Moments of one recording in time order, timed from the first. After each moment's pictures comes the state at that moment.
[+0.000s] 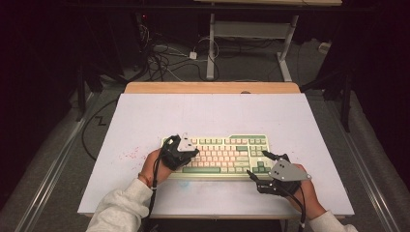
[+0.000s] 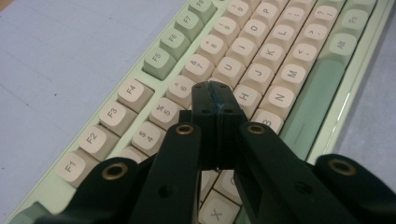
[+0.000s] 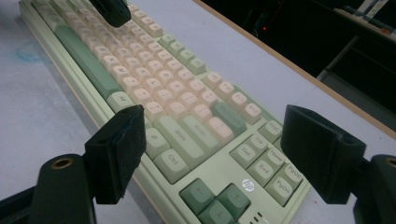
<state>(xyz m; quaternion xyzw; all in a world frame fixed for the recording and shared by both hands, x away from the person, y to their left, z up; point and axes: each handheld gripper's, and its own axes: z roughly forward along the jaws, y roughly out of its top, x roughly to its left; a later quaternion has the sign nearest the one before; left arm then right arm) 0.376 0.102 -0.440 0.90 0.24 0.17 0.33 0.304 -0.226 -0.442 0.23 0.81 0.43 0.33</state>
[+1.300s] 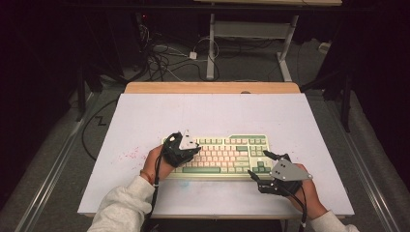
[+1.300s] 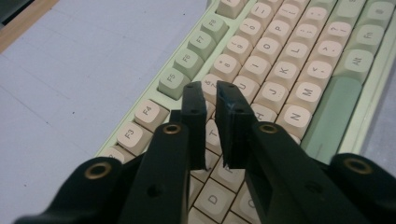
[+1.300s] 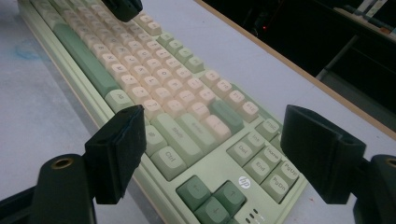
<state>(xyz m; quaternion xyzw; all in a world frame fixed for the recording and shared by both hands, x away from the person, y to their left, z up) 0.379 0.102 -0.435 0.89 0.23 0.20 0.34 0.304 -0.228 -0.440 0.22 0.81 0.43 0.33</state>
